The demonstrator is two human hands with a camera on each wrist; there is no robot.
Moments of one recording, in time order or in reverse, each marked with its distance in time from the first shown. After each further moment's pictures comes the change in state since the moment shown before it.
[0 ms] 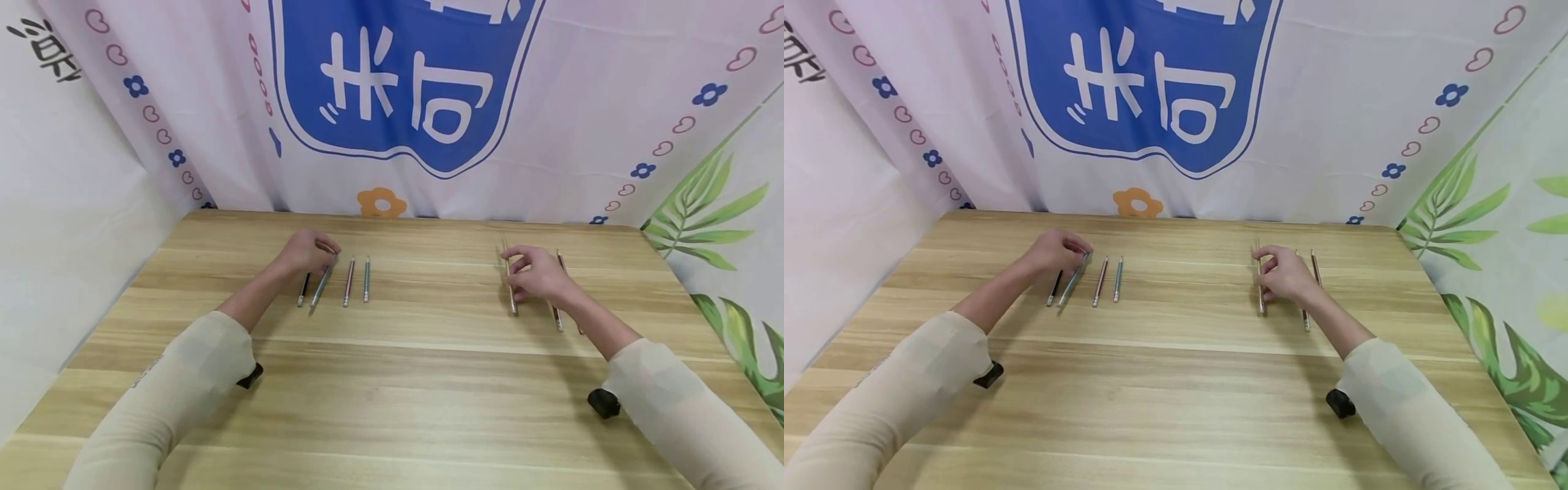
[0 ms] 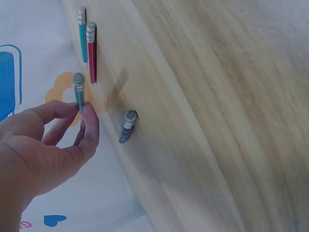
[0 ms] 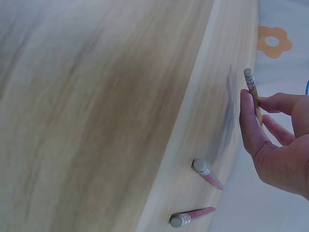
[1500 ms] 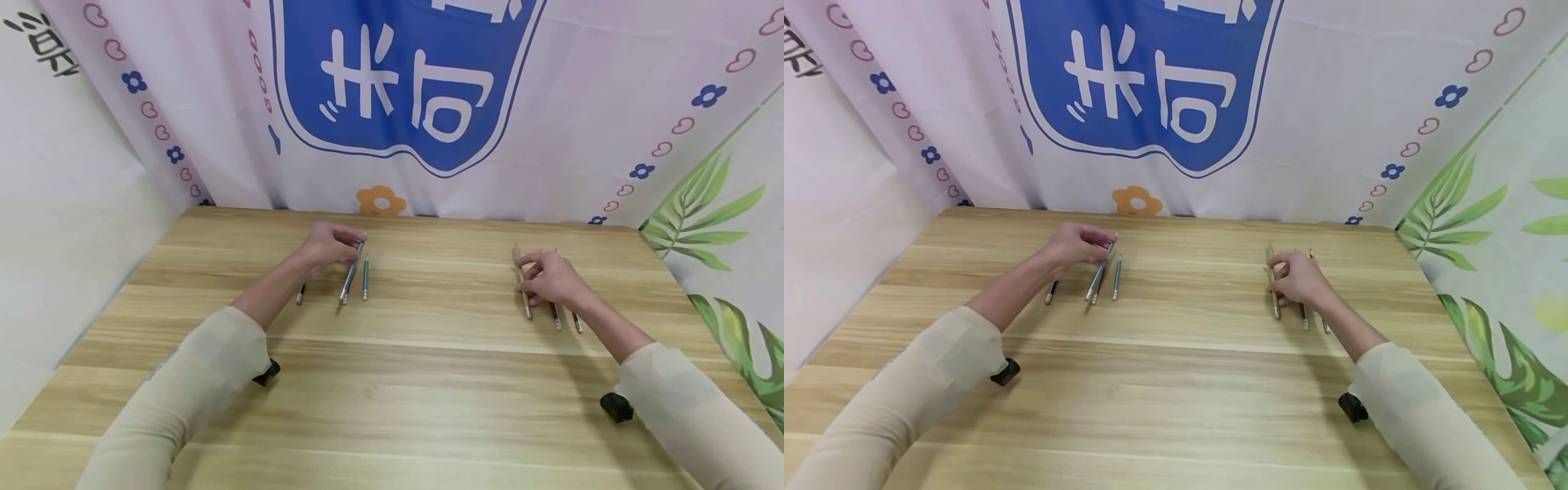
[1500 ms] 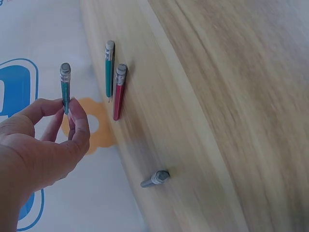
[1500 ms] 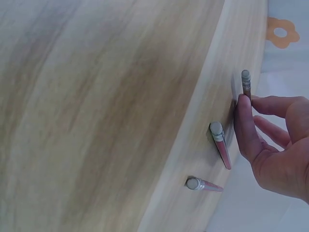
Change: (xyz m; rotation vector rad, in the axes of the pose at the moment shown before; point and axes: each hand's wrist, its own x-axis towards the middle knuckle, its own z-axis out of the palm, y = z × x) left_hand 0.011 0.027 0.027 -0.337 -0.014 0.007; right_hand -0.011 0.010 -0.015 -0.171 0.008 0.004
